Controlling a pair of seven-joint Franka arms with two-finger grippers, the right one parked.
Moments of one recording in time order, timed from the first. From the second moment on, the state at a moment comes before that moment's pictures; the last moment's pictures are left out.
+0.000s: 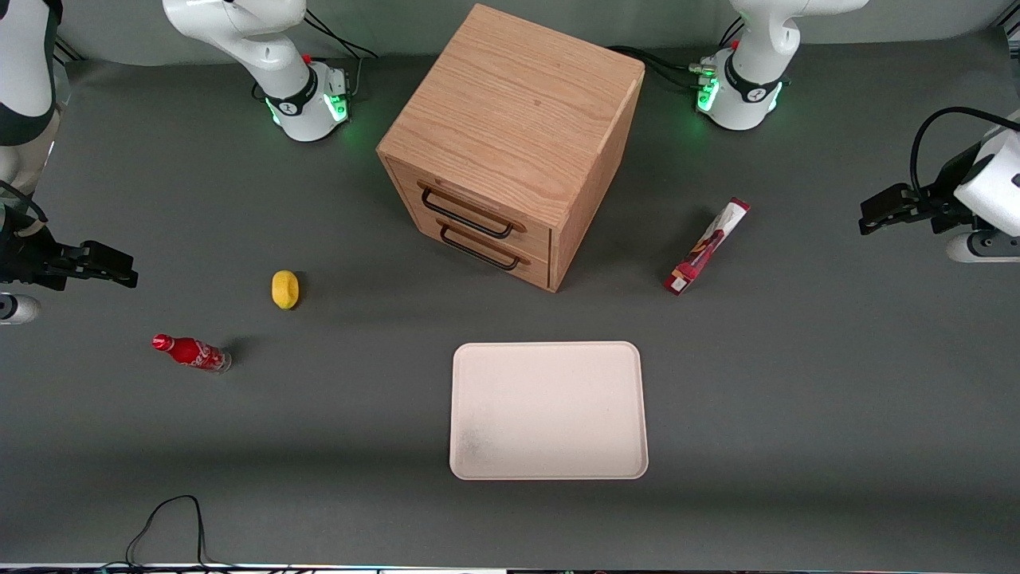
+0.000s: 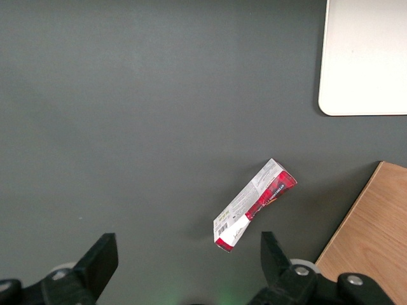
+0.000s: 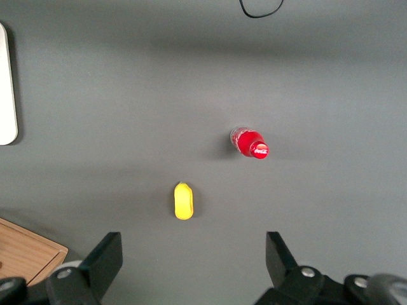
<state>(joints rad) -0.02 0.01 -0.01 -1.61 -0.01 1.55 -0.04</state>
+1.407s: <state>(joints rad) -0.20 -0.21 -0.04 -1.94 -0.02 1.60 -0.08</state>
